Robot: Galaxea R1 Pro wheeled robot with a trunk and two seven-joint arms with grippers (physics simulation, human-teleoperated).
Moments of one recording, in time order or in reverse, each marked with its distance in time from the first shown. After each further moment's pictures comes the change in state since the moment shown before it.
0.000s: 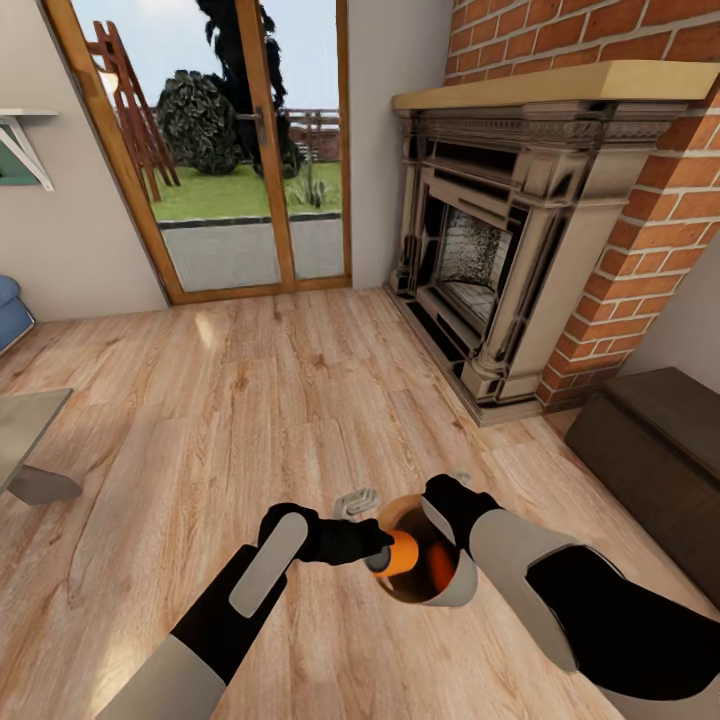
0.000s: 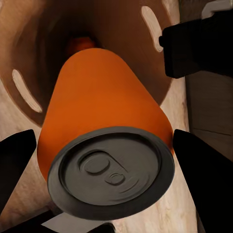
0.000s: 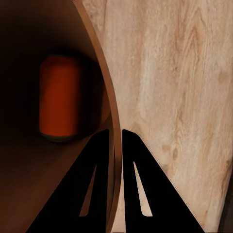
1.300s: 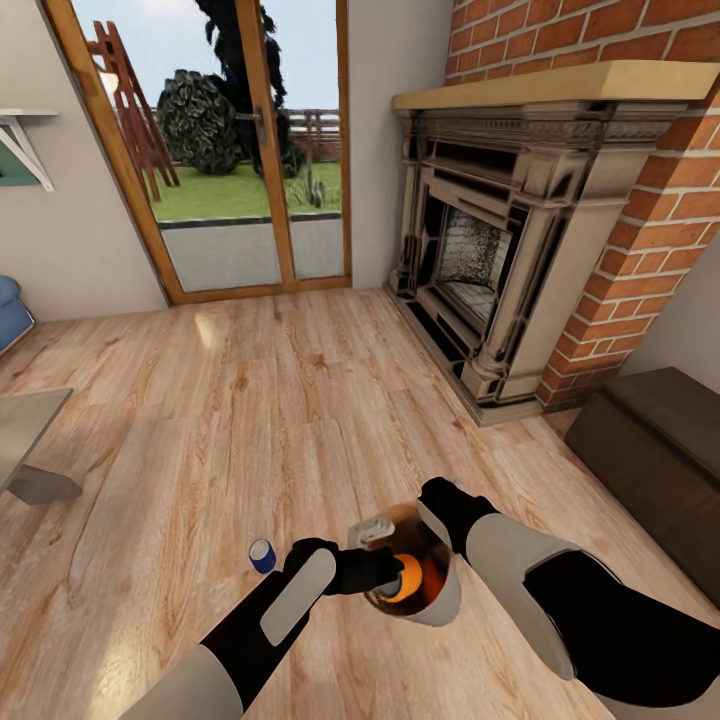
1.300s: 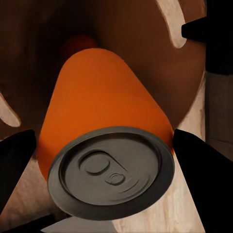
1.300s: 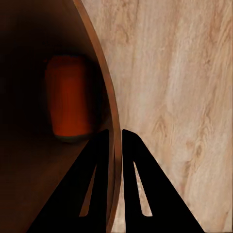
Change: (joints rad) left arm -0.002 -0.029 -0.158 0.214 -0.003 -0.260 -0.042; right arm 0.015 0.012 -0.002 -0.013 -0.001 0.039 0.094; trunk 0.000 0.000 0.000
